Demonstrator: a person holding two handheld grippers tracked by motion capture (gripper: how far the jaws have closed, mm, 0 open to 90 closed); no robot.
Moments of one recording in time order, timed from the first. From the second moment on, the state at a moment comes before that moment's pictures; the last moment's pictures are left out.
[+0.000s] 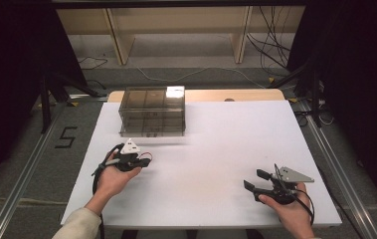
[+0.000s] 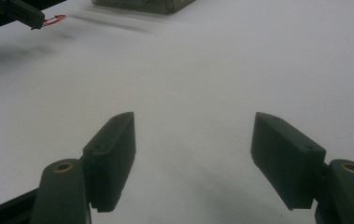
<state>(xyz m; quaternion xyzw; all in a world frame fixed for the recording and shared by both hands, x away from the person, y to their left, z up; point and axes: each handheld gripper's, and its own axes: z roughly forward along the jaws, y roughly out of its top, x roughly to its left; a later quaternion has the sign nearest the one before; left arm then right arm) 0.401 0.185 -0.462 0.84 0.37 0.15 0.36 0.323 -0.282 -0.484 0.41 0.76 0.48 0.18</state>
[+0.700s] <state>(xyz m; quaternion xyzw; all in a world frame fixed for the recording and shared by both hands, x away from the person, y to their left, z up) 0.407 0.169 -0.449 0.84 0.36 0.16 0.38 0.323 -0.283 -0.484 0.41 0.76 0.48 0.18</state>
